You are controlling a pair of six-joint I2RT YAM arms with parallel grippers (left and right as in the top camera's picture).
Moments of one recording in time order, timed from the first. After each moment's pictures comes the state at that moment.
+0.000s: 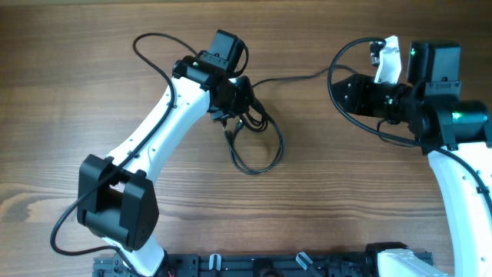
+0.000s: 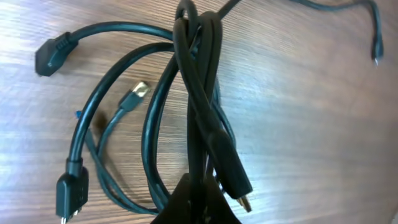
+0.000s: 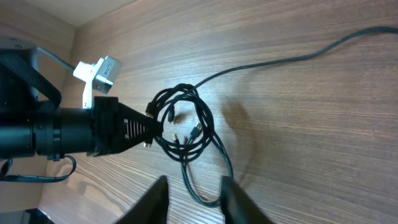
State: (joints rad) left arm -0.45 1.83 1.53 -0.93 0.26 -0.69; right arm 0.06 1.30 1.34 -0.91 -0.53 0.27
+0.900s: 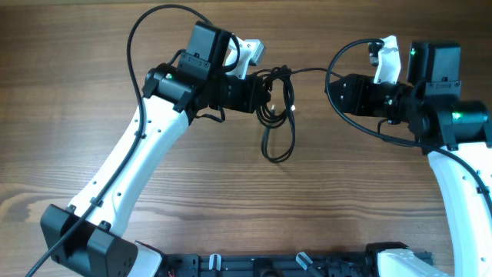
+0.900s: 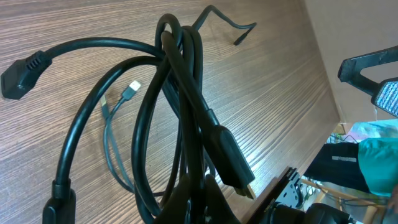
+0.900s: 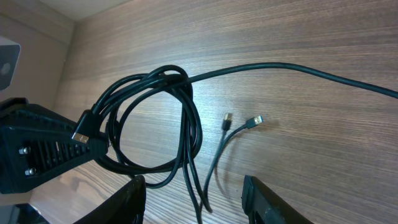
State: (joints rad) left arm -0.45 1.62 1.53 -0.86 0.55 -0.25; right arm 0.06 1.30 1.34 -0.91 -0.53 0.23
